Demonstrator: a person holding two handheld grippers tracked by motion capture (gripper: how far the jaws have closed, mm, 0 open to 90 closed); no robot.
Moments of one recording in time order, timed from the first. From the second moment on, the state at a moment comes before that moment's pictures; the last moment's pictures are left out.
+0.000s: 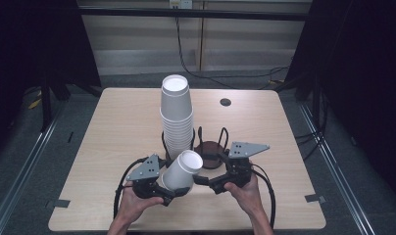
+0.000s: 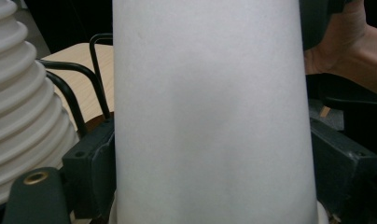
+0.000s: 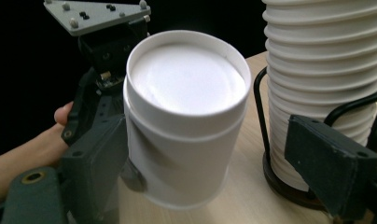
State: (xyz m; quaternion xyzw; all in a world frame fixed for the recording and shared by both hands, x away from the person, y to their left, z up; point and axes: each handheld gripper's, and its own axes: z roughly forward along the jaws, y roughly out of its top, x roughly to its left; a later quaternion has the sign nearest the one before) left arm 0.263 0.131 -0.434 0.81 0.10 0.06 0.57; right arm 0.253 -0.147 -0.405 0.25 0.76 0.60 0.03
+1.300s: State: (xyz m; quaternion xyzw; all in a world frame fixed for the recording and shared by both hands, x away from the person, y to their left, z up) left arm 0.270 0.133 -0.413 0.90 0.05 0.06 0.42; right arm 0.255 -0.145 -0.406 0.21 0.85 0.48 0.02
